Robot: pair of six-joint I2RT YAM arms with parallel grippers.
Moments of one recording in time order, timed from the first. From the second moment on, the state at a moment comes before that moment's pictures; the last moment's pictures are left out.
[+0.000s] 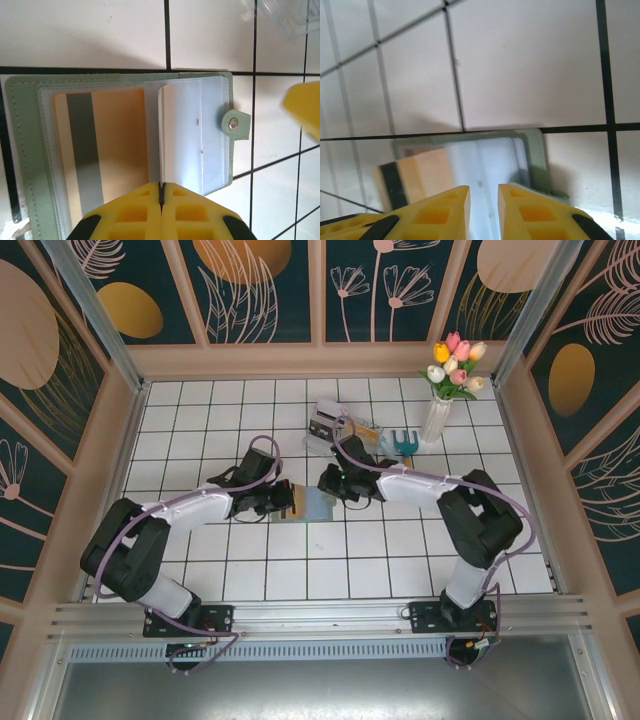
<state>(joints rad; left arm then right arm) -0.55 1.53 0.80 -0.25 0.28 -0.70 0.71 1.70 1.03 -0.20 -0.14 0.94</state>
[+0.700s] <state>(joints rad) -0.54 1.35 0.86 -0.44 0.20 -0.63 0.72 1.55 0.90 -0.05 -0.17 0.94</state>
